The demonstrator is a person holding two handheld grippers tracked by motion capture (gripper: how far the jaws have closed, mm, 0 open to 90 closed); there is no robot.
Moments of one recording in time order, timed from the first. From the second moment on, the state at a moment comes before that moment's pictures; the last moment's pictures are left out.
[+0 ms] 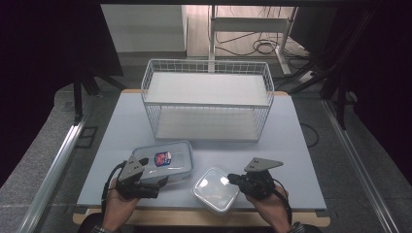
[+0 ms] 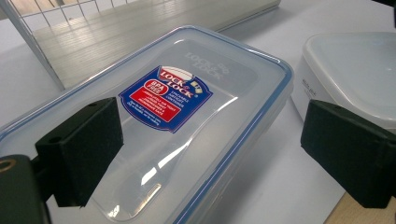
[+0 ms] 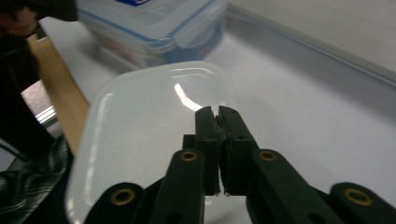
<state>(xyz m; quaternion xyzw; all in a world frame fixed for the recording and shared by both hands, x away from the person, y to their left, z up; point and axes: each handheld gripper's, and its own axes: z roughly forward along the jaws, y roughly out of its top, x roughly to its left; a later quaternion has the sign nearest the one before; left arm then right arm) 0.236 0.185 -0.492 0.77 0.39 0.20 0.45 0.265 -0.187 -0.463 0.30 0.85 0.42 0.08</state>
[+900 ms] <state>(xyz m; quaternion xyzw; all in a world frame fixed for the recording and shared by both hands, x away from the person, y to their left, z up) 0.236 0.187 -0.491 0.77 0.39 0.21 0.46 0.234 -0.109 -0.482 0.21 0.89 0.40 0.00</state>
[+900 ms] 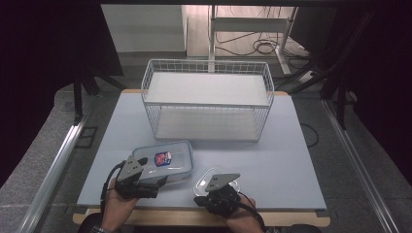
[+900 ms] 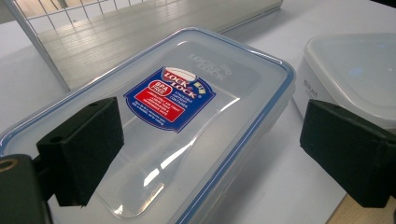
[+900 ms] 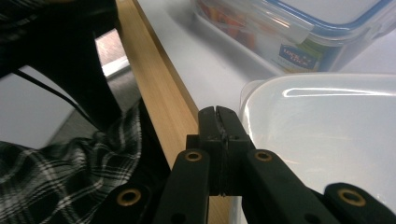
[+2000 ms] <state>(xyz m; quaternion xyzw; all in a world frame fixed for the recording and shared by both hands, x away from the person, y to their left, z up) 0.236 0.189 -0.490 0.77 0.40 0.21 0.46 0.275 -0.215 -0.467 0.33 0.86 0.38 0.08</state>
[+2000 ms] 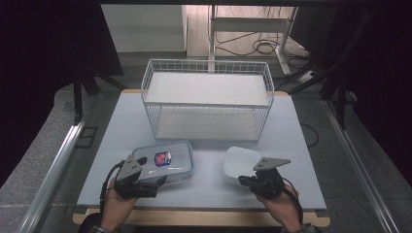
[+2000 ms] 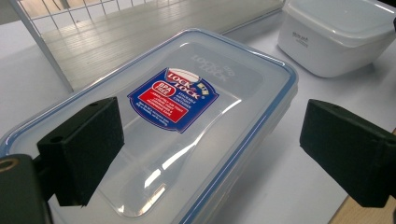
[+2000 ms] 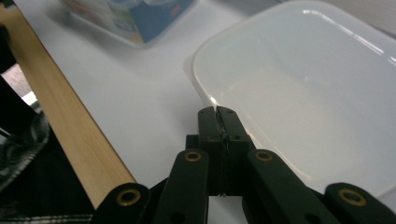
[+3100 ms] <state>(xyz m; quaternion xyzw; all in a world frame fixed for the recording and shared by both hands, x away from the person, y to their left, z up) 0.237 0.189 -0.490 0.77 0.40 0.20 0.46 0.327 -0.201 -0.471 0.37 0.85 0.35 0.11</state>
